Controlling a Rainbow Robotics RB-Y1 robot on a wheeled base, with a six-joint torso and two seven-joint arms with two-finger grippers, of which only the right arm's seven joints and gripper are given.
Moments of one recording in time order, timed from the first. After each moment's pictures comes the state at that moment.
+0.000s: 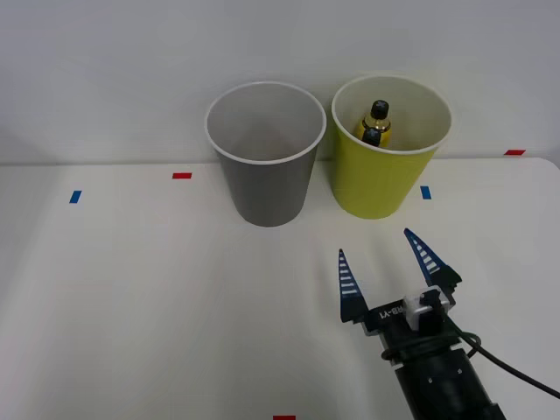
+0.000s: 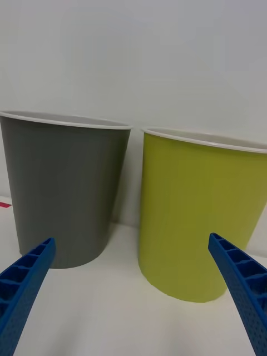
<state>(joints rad) 0.42 -0.26 0.40 -1.91 -0.22 -0.40 1.88</state>
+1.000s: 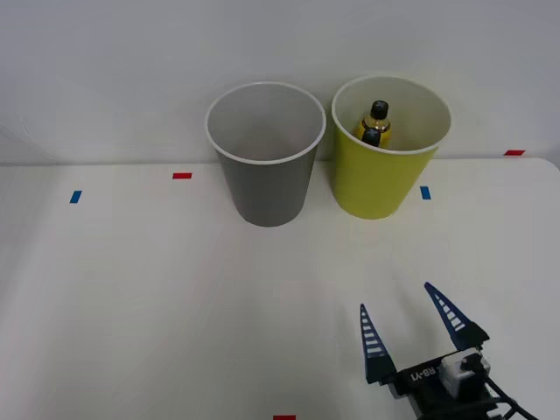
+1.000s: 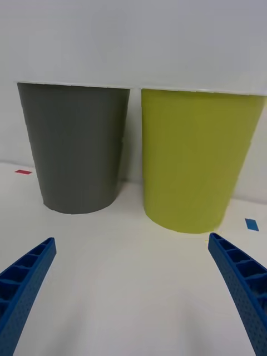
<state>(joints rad) 0.66 -0.25 0.29 -1.91 0.19 -0.53 1.41</state>
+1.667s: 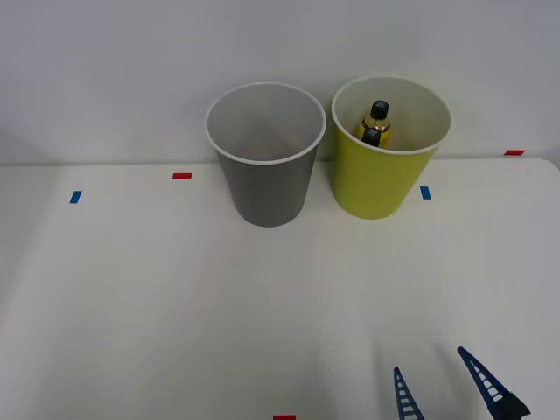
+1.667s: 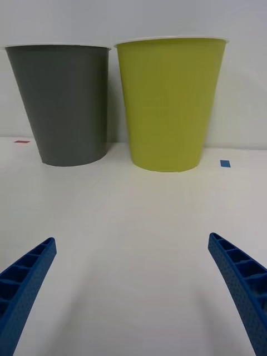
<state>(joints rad) 0.81 -0.09 0.05 -1.73 0.53 -0.85 1.06</state>
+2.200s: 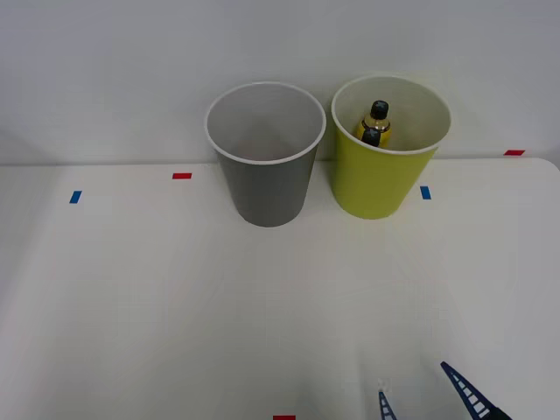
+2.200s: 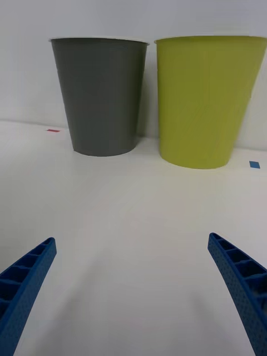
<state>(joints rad) 0.84 -0.10 0.06 -1.70 0.61 -0.92 1.08</state>
